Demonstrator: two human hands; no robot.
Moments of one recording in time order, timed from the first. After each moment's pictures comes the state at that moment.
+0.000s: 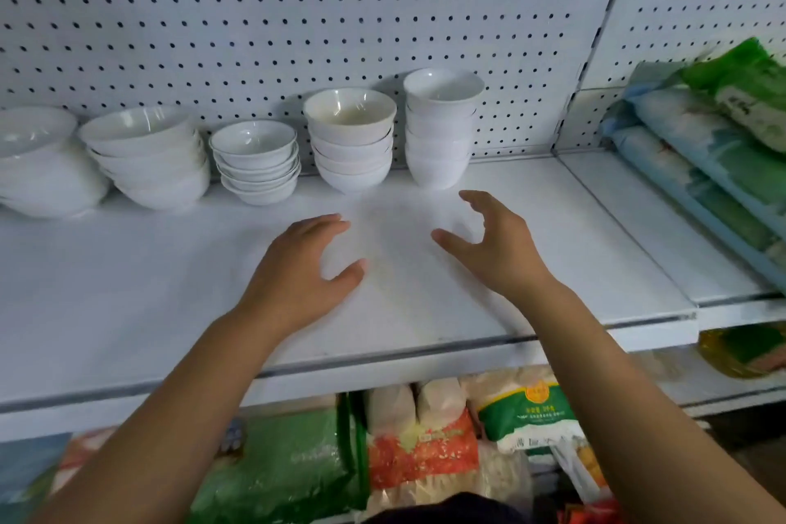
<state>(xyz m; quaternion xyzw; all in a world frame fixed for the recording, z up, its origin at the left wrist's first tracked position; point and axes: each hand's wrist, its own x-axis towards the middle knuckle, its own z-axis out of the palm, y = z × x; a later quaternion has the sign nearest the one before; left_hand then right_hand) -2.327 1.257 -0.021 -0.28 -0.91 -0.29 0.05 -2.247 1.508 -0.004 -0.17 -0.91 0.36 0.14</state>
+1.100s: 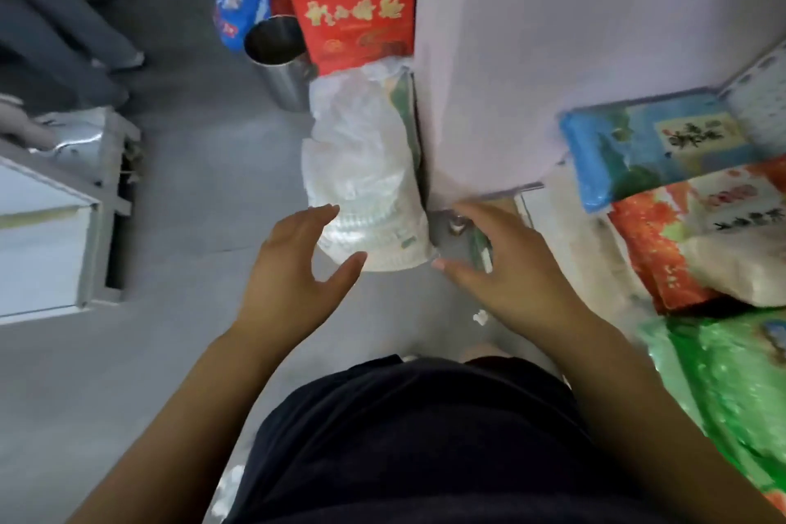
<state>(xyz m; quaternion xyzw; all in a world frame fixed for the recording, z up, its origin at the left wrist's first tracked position) -1.709 0.804 -0.107 0.53 -0.79 -0.27 0.13 -1.947 0.894 -0.099 0.54 -0.74 0.25 -0.32</state>
